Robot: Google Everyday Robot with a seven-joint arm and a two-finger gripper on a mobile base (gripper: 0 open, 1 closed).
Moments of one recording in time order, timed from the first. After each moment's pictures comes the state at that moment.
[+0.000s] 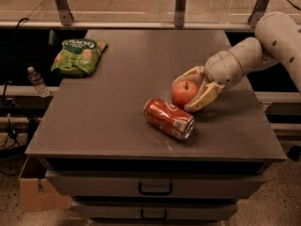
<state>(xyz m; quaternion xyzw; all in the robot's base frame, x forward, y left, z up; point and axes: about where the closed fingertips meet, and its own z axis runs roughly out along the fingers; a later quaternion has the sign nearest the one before) 0.547 -0.105 0.847 -0.69 0.53 0.39 0.31</state>
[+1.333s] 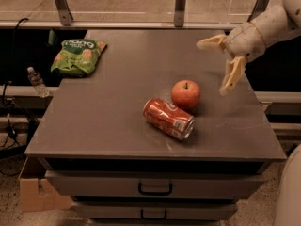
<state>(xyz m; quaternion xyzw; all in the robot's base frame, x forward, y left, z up) 0.611 -0.170 0.883 -0.70 0.58 0.26 0.32</state>
